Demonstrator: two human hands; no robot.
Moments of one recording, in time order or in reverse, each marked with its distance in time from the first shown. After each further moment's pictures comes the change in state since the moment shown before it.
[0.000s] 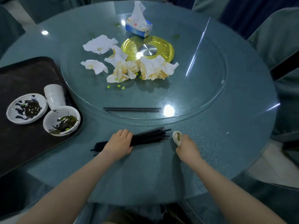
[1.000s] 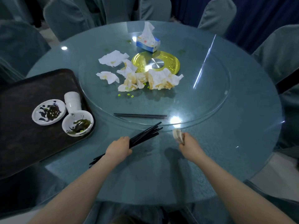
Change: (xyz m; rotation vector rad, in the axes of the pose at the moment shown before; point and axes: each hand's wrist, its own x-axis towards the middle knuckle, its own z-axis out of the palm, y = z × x) left_hand -0.023 -0.002 -0.026 -0.274 -0.202 -0.409; right_hand -0.005 -0.019 -0.032 0.092 0.007 -0.219
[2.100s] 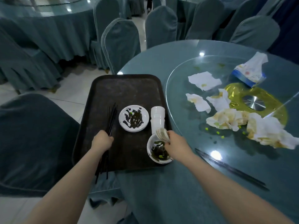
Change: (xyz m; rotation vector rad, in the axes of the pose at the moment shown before) left_hand -0.006 -0.359 -0.048 -0.804 0.269 -0.893; right_hand 0.071 -0.358 0.160 -0.226 -0.268 -0.528
